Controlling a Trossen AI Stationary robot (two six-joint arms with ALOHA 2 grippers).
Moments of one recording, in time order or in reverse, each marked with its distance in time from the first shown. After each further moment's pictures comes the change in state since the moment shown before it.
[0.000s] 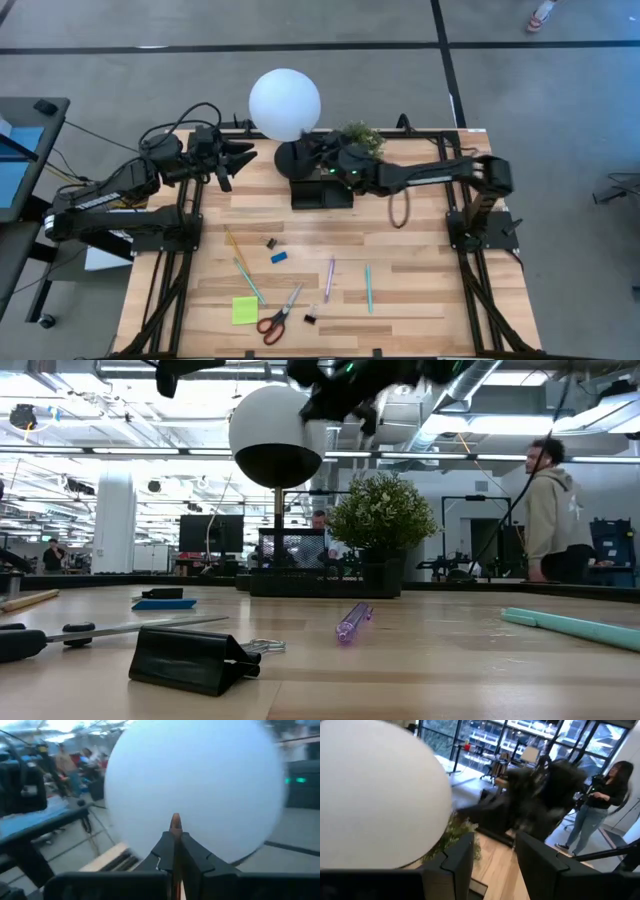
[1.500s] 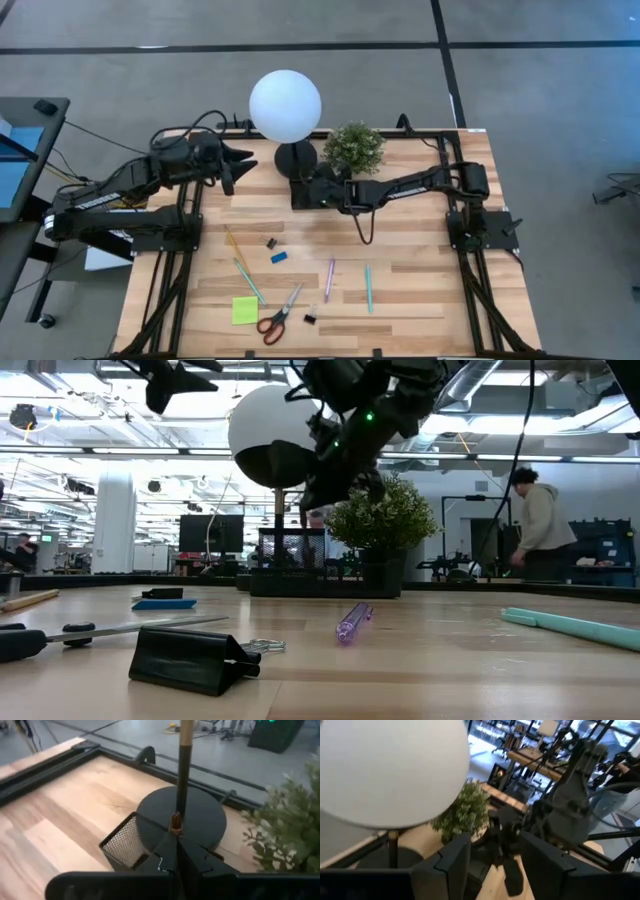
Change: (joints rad) left arm -0.002 0.000 0.000 -0.188 -0.019 -0.066; right arm 0.079 0.160 0.033 -0.507 0.104 0.243
